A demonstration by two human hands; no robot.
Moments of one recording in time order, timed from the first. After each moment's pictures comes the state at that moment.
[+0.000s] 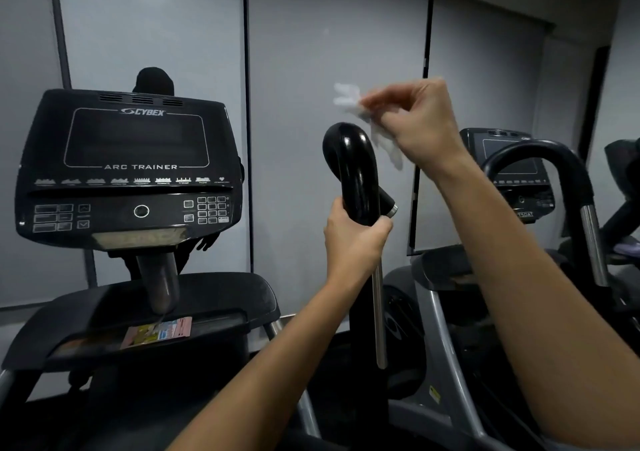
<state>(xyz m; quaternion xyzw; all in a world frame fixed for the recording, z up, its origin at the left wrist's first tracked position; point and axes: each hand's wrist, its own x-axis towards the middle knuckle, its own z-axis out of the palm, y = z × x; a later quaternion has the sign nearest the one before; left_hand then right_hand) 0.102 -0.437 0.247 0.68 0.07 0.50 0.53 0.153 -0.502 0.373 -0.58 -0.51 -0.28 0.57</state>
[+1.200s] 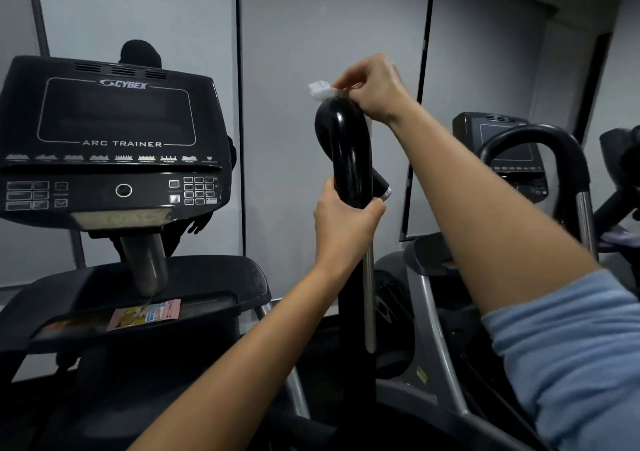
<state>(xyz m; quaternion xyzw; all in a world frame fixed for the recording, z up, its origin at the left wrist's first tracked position) 0.101 -0.436 0.245 0.68 0.06 0.52 0.52 0.194 -0.447 0.403 -0.71 -0.50 -0.28 0.42</state>
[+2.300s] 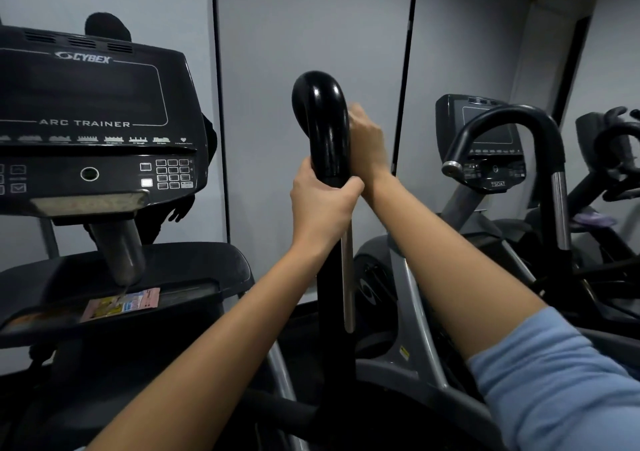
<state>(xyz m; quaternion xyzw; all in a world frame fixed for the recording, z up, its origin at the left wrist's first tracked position) 0.106 -0.434 0.245 0.67 0.06 0.54 0.51 0.214 -0.443 0.299 -0.61 -0.46 -0.57 0.30</state>
